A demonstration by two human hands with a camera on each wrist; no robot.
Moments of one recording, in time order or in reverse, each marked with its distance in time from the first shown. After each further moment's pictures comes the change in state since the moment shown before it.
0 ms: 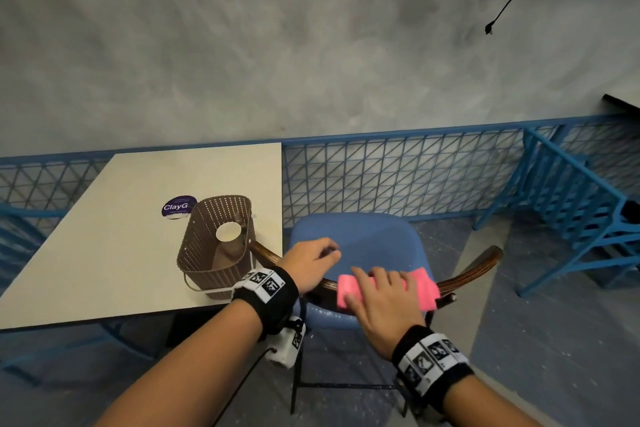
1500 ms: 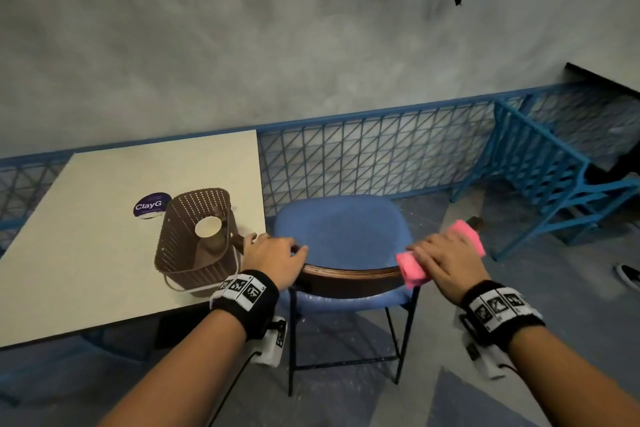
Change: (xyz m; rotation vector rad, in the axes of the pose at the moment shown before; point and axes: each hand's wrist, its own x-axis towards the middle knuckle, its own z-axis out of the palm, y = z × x) left_hand -0.010 -0.014 -0.005 0.546 0.085 -0.156; right_hand -0.008 0.146 0.008 0.184 0.137 -0.018
